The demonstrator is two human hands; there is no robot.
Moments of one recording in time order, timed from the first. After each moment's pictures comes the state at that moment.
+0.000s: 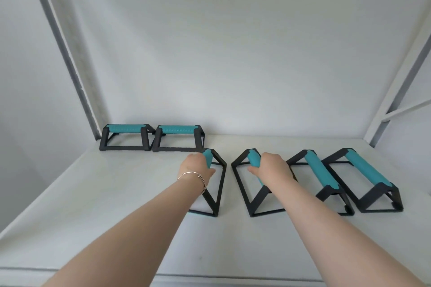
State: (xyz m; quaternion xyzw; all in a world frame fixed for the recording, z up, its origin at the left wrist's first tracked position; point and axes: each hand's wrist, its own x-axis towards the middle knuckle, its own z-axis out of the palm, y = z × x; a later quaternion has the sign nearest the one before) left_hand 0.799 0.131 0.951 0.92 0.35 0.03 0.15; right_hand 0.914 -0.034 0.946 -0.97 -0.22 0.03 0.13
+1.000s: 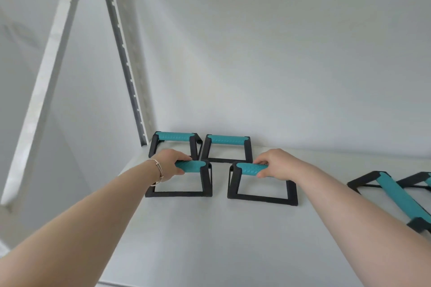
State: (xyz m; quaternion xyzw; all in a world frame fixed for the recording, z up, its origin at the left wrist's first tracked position) left_hand 0.686 0.355 0.980 0.95 0.26 -0.01 0.15; right_hand 0.894 0.104 0.983 -0.88 -0.45 0.13 0.10
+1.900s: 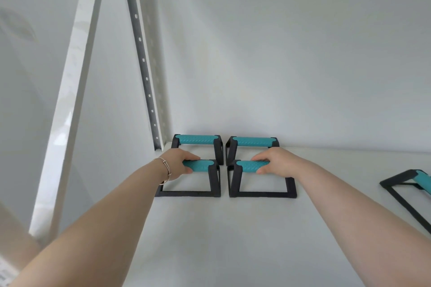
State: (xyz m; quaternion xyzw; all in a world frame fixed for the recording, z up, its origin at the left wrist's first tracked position) left_hand 0.675 0.463 0.956 0.96 0.21 0.00 0.20; right_hand 0.874 0.205 0.960 -0.87 -0.44 0.15 0.13
